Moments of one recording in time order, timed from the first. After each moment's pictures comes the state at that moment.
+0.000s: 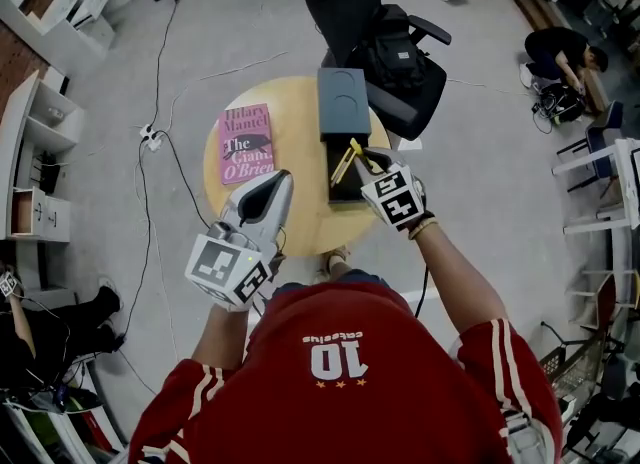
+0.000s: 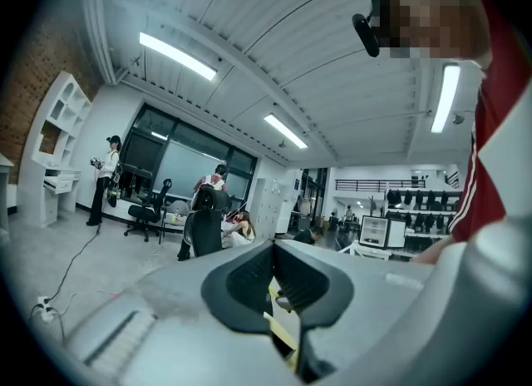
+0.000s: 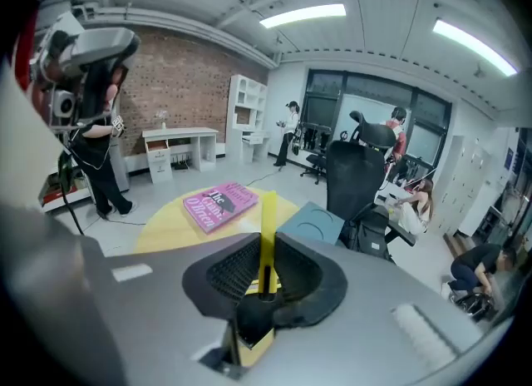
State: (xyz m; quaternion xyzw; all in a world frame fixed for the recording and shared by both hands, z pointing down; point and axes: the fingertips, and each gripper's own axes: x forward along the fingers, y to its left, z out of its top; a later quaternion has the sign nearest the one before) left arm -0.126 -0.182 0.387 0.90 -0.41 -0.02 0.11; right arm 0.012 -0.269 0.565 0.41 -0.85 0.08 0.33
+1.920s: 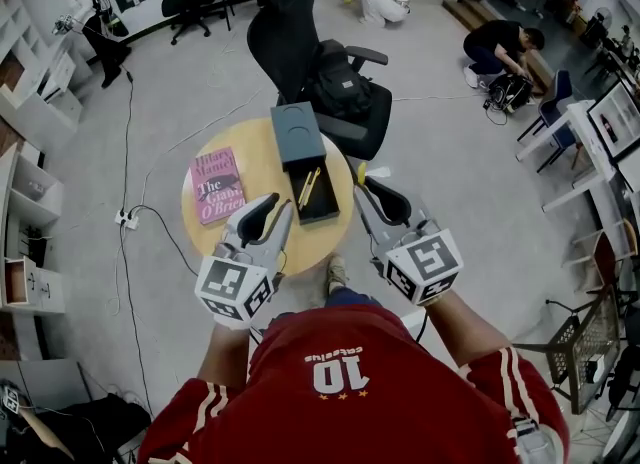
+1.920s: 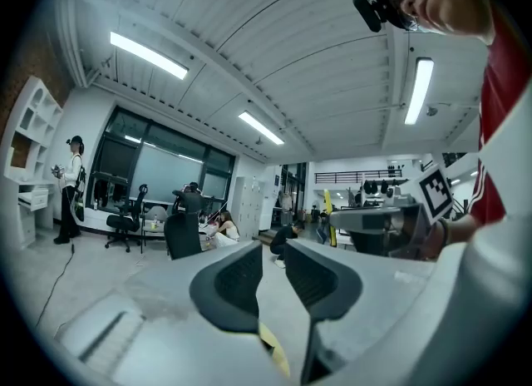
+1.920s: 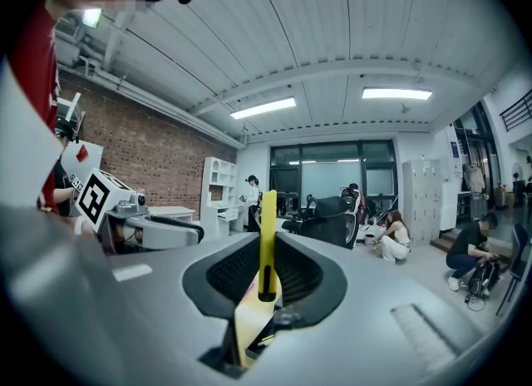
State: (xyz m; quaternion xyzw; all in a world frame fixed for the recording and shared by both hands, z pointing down) left arm -0.072 -0.132 0.368 0.93 -0.35 0.01 0.06; right arm 0.048 -0.119 0.333 0.52 -0.85 0.02 0.05
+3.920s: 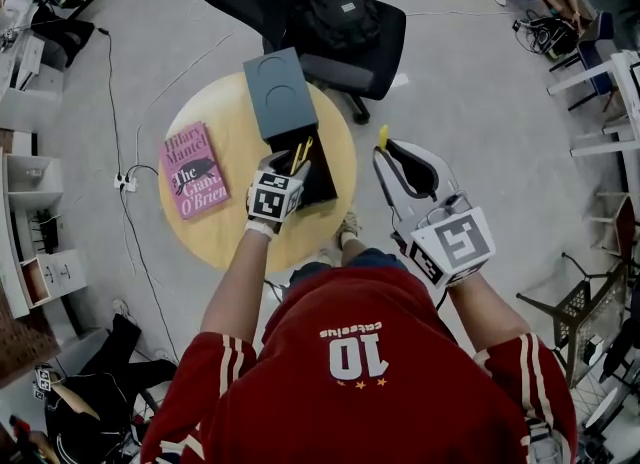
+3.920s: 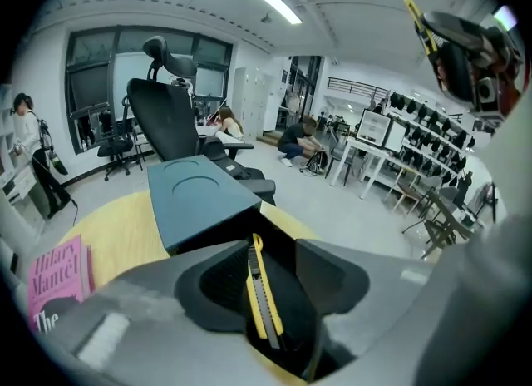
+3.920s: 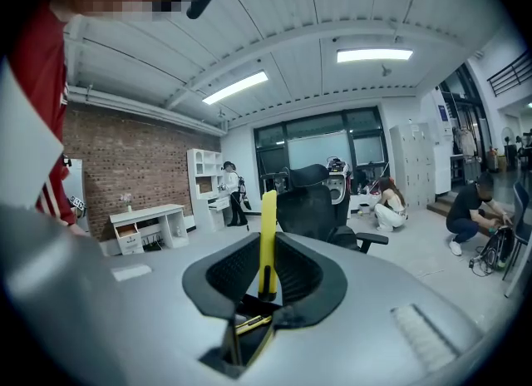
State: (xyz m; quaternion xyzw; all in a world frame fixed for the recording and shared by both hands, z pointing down) left arm 0.029 -0.312 0.707 0.87 -0.31 0.33 0.22; right arm 0.149 -0.253 0.415 0.53 -0.84 0.11 0.07
